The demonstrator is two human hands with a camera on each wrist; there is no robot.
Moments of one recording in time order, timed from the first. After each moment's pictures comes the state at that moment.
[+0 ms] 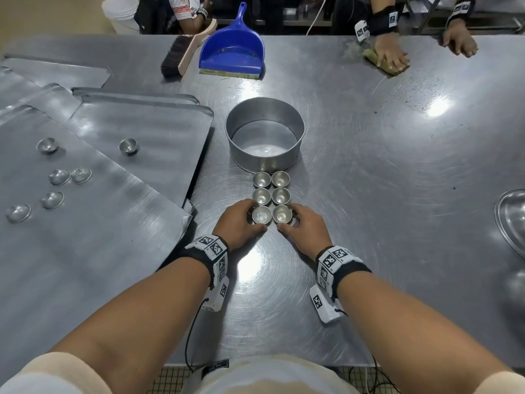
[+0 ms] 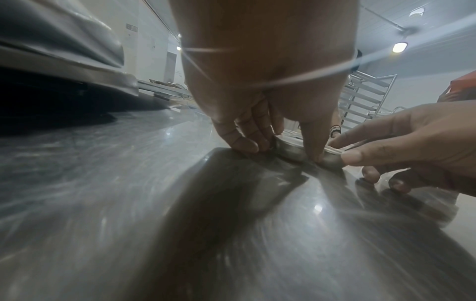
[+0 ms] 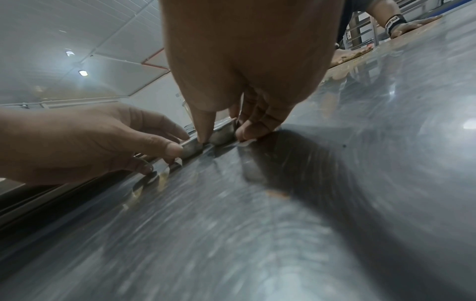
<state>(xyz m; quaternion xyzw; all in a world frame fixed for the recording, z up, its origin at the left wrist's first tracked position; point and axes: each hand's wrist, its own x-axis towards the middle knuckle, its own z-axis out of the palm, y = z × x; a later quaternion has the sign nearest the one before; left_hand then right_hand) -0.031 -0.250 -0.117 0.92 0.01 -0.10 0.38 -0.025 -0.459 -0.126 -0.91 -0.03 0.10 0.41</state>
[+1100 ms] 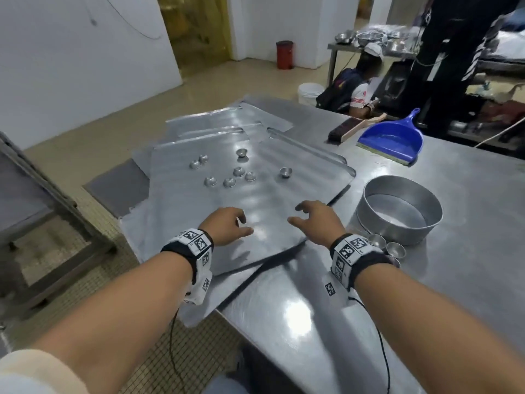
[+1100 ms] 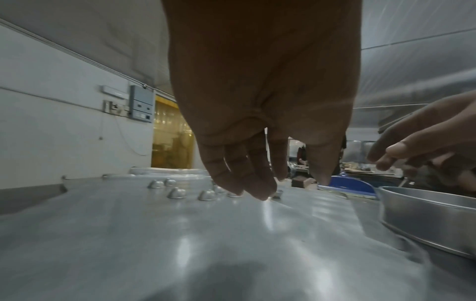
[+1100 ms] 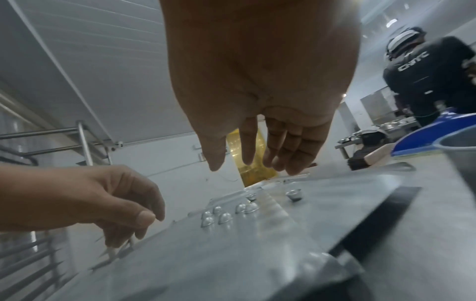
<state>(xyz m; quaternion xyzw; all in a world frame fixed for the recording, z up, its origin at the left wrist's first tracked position) -0.205 -0.053 0.013 0.93 0.28 -0.03 0.22 -0.035 -0.255 0.016 -0.87 -0.37 0.16 0.28</state>
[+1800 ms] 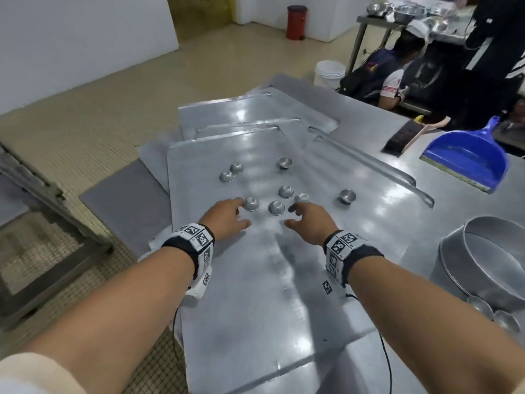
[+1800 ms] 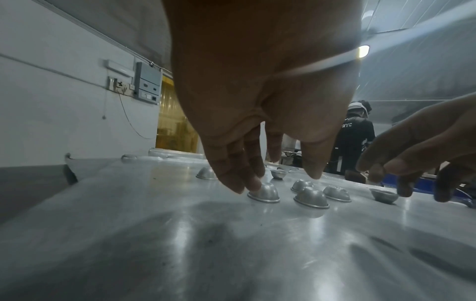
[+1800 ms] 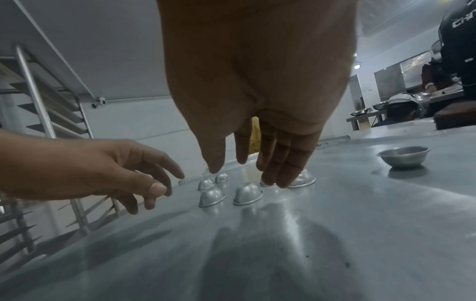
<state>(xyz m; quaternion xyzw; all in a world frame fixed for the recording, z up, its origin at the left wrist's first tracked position) -0.179 0.208 -0.036 0.91 0.30 -0.02 0.28 -0.019 0.019 -0.025 -0.88 -0.37 0.22 0.21</state>
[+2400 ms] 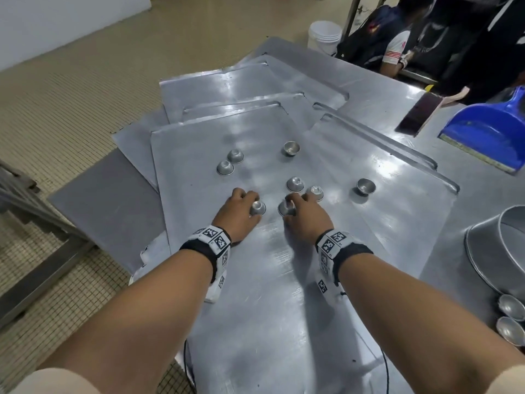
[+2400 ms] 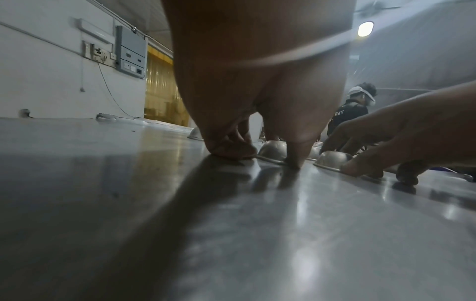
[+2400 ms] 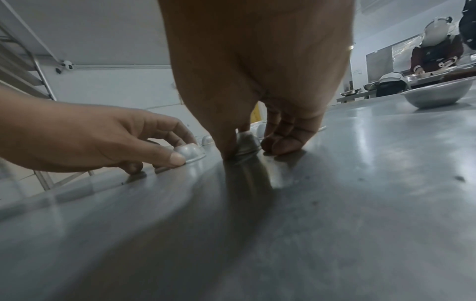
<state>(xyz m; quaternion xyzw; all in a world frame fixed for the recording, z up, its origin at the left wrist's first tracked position) -0.141 0.235 -0.093 0.93 0.25 -0.01 0.28 -0.014 0.078 -0.079 -0.90 -0.35 0.23 0.14</state>
